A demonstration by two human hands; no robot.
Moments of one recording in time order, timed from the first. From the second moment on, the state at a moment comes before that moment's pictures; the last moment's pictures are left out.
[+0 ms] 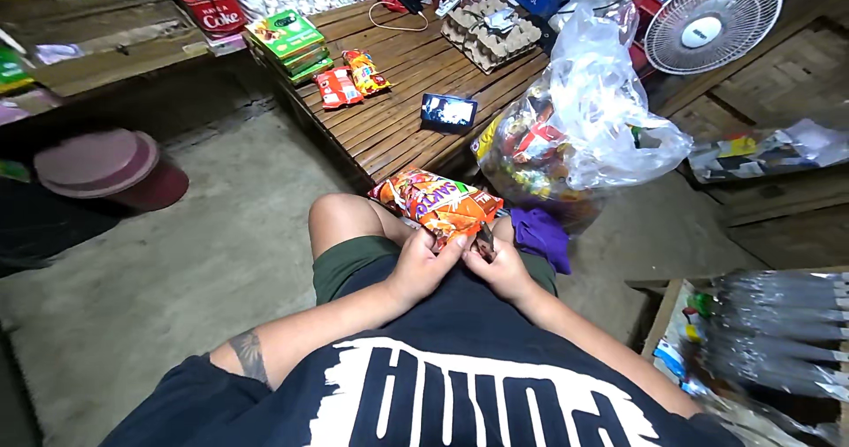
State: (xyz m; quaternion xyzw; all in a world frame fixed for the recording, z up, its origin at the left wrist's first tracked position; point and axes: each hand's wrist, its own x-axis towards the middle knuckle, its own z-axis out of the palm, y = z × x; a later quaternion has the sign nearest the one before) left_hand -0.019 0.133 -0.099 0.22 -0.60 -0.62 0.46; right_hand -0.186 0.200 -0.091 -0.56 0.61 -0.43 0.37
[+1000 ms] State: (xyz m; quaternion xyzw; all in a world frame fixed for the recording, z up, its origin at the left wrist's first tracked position) left_hand -0.005 0.112 -0.074 0.23 -0.71 -0.65 0.17; right_hand -0.187 0.196 -0.039 -0.47 0.57 -0.36 0.57
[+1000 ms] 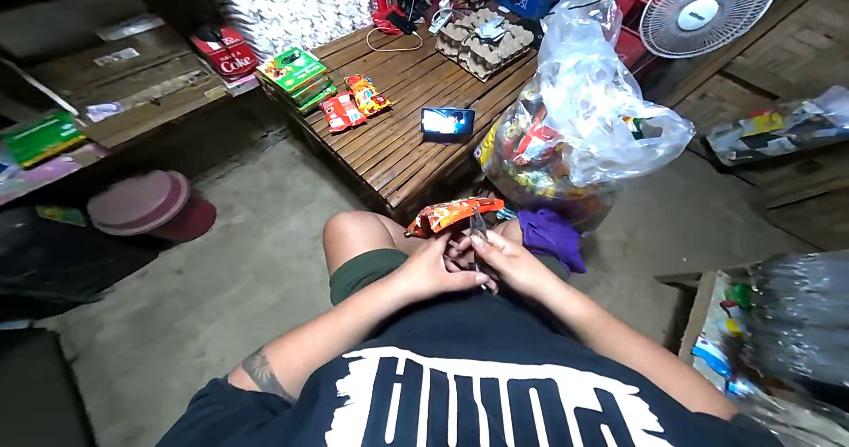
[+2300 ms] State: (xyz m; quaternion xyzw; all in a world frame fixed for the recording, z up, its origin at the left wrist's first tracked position) left_hand -0.001 0.064 -0.088 0.08 -0.86 -0.34 0.37; right_hand -0.193 0.212 -0.042 -0.47 0.54 -0.37 0.59
